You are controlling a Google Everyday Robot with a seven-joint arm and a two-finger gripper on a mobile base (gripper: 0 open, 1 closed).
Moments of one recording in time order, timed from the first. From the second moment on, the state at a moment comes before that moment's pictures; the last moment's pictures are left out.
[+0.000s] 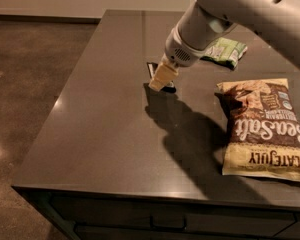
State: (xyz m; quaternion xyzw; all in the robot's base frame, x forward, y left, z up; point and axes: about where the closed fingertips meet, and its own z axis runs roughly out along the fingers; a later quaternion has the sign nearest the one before) arm 0.603 -0.037 0.896 -0.56 0.78 0.07 0.26
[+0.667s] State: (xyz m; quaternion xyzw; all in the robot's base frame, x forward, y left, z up) arm 0.669 -0.083 0.891 -0.49 0.83 0.02 0.27
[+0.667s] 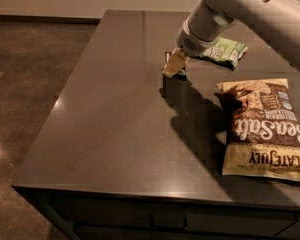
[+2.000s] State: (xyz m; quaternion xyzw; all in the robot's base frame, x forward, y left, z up) arm 0.746 -0.140 0.873 -0.43 0.86 -0.05 0.26
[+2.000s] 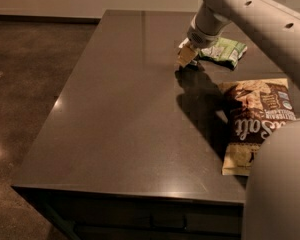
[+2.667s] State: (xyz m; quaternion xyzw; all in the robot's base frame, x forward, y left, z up) arm 0.752 -0.155 0.866 -0.42 0.87 -0.06 0.26
